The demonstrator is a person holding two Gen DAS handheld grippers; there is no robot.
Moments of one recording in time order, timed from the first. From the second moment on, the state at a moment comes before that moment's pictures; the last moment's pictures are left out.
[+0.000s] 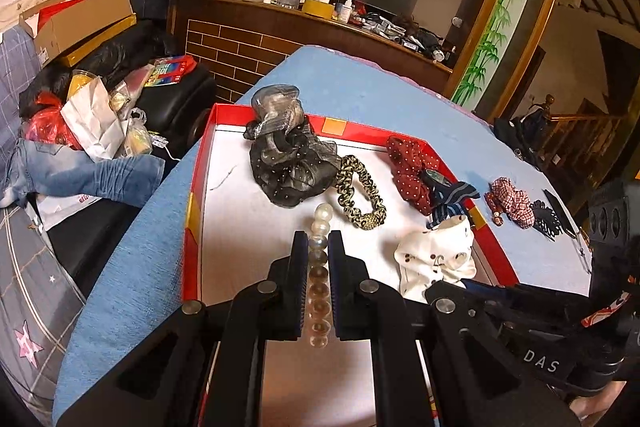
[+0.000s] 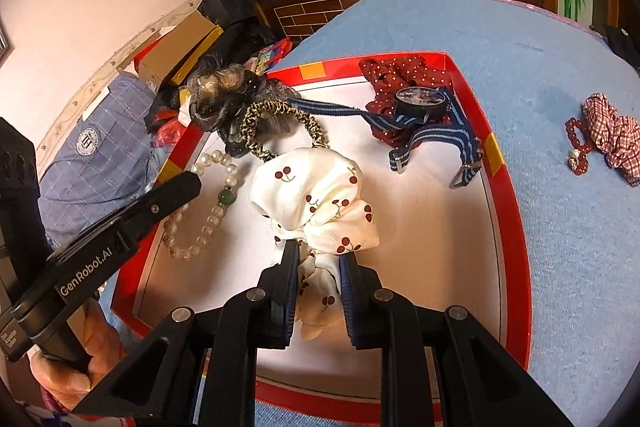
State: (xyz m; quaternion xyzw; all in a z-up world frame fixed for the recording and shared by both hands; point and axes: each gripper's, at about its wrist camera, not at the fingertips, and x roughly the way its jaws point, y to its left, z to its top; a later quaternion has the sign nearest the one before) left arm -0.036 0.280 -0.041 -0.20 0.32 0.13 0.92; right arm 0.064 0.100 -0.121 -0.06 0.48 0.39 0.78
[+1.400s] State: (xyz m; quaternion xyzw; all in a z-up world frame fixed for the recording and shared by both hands) left arm -0.038 0.240 -0.014 -0.16 0.31 0.10 0.93; right arm 0.054 0.020 -0.086 -0.02 0.45 0.36 0.82
